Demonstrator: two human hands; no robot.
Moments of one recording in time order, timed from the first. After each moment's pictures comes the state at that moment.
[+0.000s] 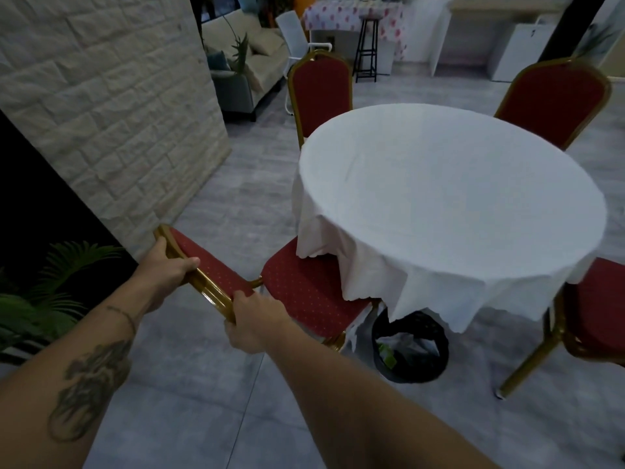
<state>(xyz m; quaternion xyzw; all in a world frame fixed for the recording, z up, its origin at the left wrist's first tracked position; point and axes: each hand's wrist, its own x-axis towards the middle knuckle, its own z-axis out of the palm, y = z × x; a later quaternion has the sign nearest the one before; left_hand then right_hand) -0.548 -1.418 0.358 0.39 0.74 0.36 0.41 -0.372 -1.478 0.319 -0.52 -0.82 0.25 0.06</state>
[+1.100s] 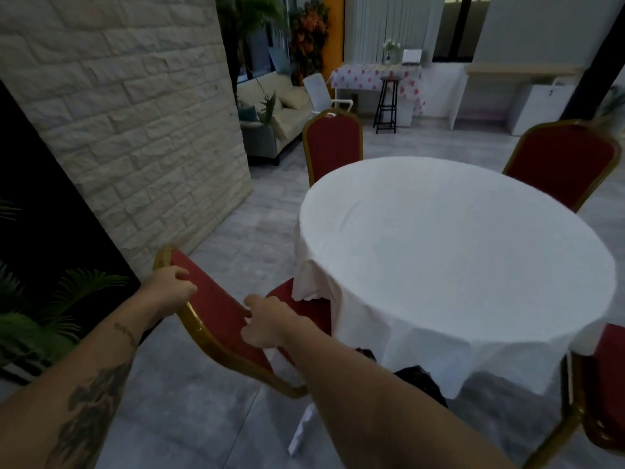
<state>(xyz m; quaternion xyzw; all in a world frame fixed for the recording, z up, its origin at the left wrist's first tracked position) -0.483 -1.422 0.408 0.45 0.82 0.20 0.28 -0.283 -1.428 0.372 -0.51 -0.77 0.39 0.01</state>
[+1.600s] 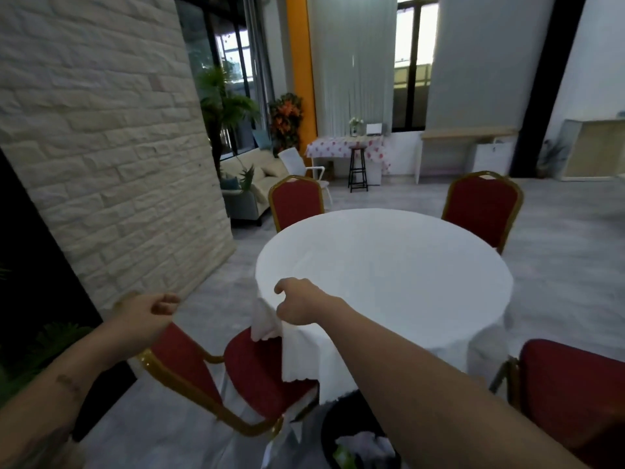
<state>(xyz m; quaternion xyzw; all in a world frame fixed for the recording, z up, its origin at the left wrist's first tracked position) -0.315 -1.559 0.501 0.55 0.74 0.28 0.28 -0.049 -1.497 0.478 -0.55 -0.77 0.29 0.11</state>
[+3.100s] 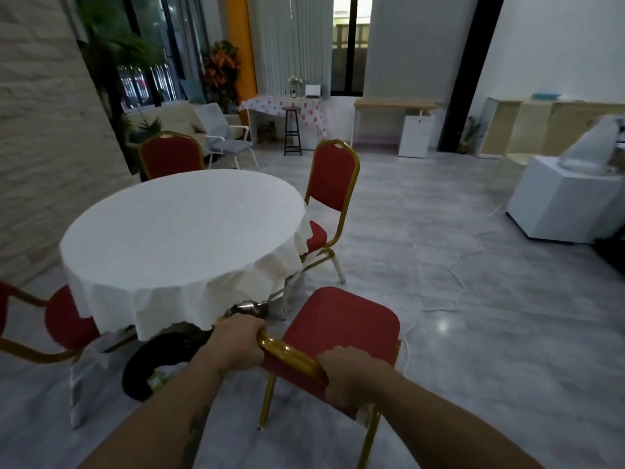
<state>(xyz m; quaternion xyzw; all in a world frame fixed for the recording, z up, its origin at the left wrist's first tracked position) 0.500 -1.690 0.365 0.77 0.62 -0.01 0.13 0.722 -1.748 0.376 -0.57 -0.77 0.26 -0.12</state>
